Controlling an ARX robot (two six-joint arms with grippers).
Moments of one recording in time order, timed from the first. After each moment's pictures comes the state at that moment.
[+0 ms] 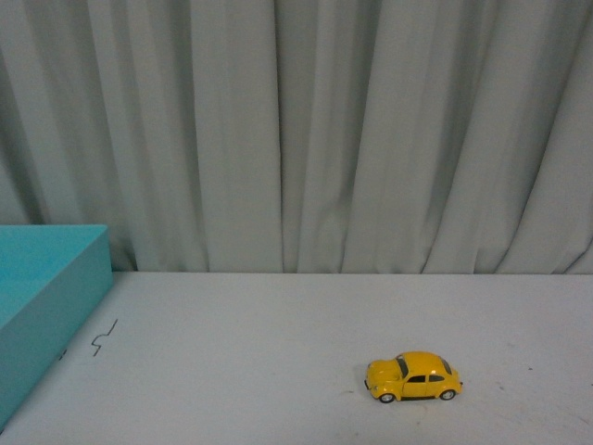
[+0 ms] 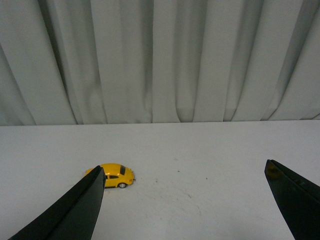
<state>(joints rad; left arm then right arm) 0.00 0.01 0.01 0.00 0.00 0.00 -0.01 0.00 0.01 0.00 0.00 -0.01</state>
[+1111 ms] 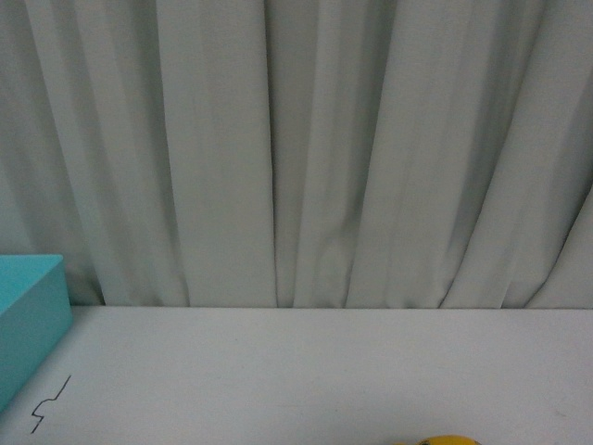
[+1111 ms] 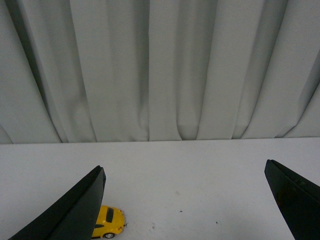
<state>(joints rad) 0.00 0.01 0.01 -0.01 0.00 0.00 -0.01 0.00 0.01 -0.01 0.00 -0.01</state>
